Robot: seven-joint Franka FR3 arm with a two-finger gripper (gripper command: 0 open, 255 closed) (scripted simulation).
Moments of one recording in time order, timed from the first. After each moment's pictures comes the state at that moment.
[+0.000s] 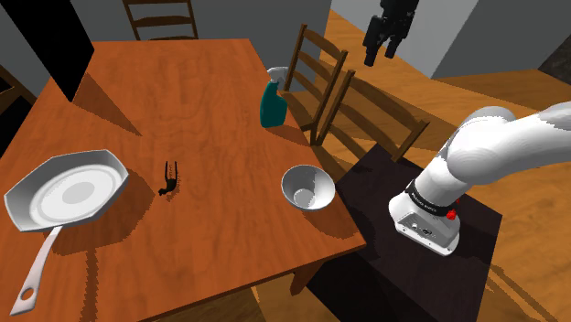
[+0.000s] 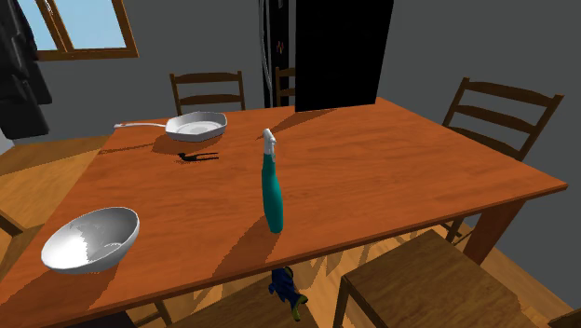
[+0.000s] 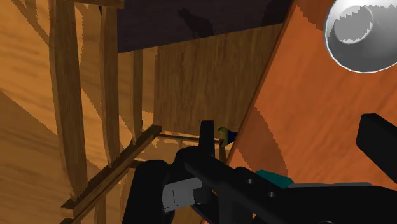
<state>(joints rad) 0.02 -0.76 0.03 -2.37 0.03 1.54 0.15</state>
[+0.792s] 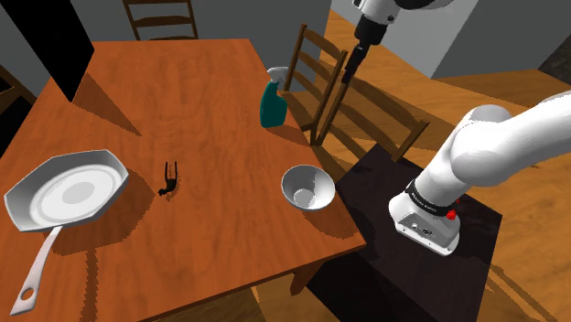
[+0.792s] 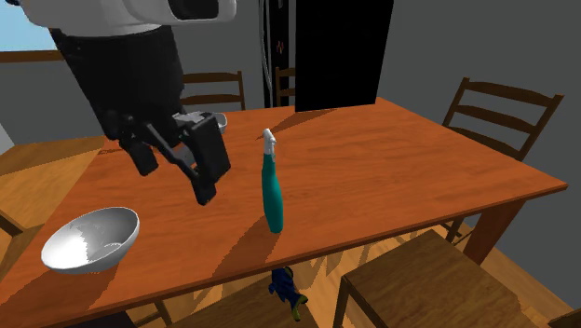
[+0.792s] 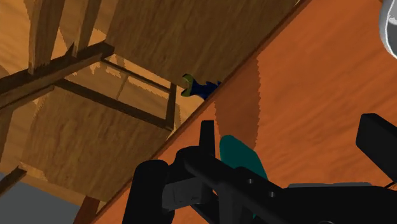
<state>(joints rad) 0.12 -0.64 -0.21 -2.56 0.00 2.02 -0.35</state>
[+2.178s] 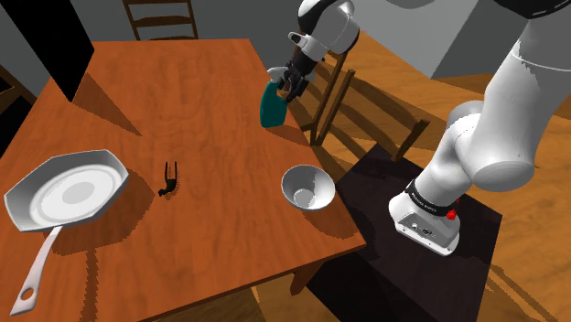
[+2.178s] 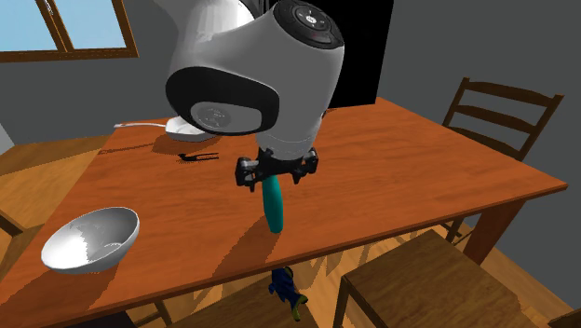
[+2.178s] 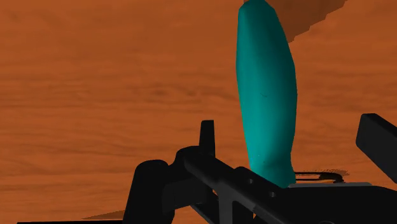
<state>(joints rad) 0.51 0.14 -0.57 -2.23 0.84 2.38 -1.75</state>
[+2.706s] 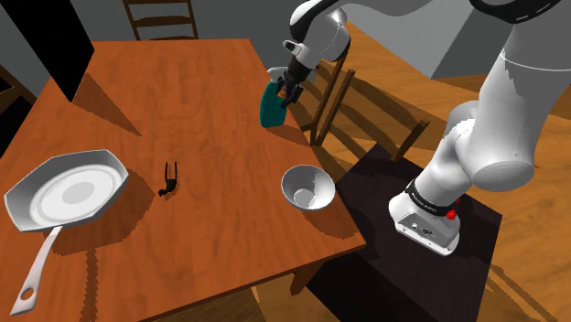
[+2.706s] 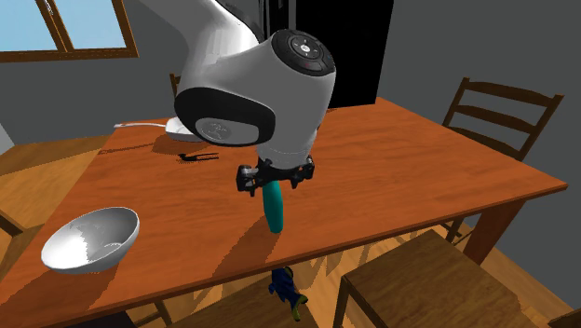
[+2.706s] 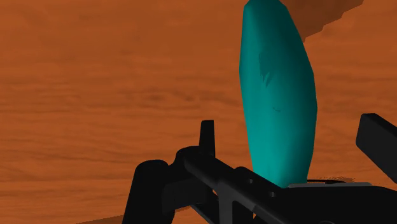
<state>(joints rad) 0.51 0.21 -0.54 -2.21 0.93 2.40 -1.81</state>
